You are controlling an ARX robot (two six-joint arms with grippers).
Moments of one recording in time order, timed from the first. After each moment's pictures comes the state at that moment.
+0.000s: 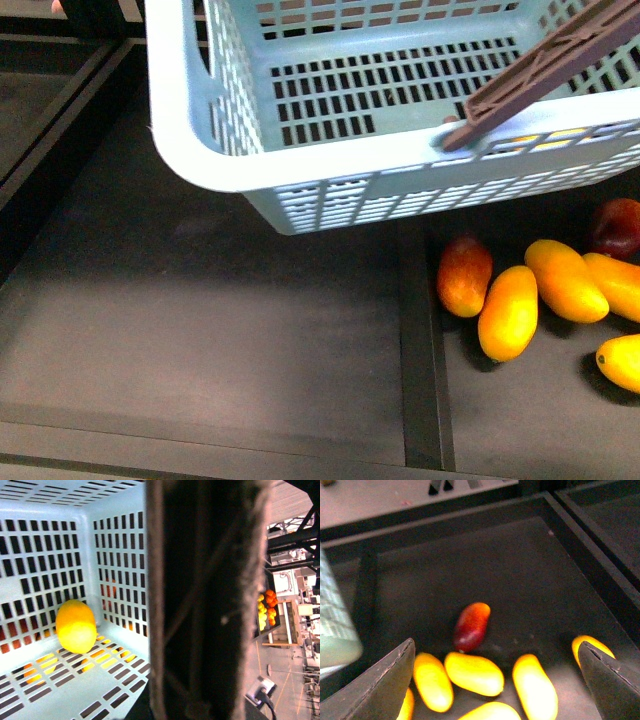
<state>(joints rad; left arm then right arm) -0.63 1.91 1.70 -0.23 0.33 -0.90 -0.48 1.34 0.38 0.61 -0.17 0.01</state>
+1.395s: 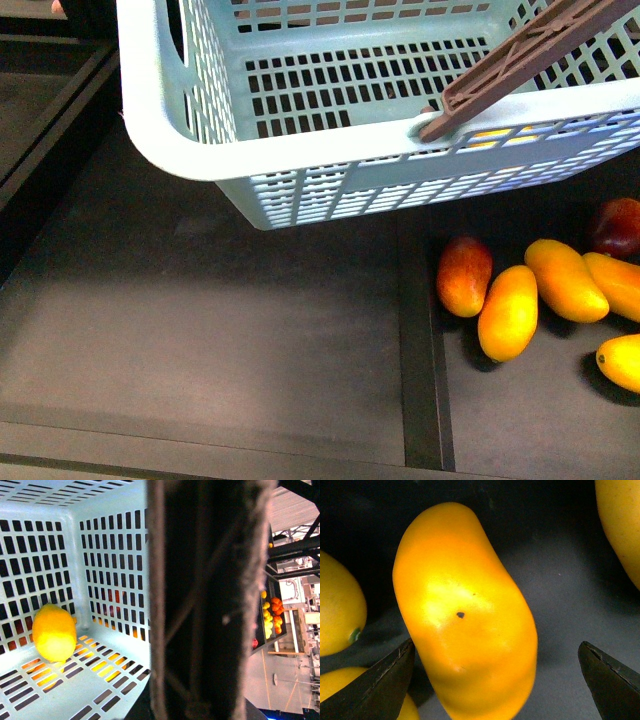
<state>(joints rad) -0.62 1.91 1.70 -0.23 0.31 -0.89 -0.61 2.47 0.93 0.61 -0.09 -0.15</state>
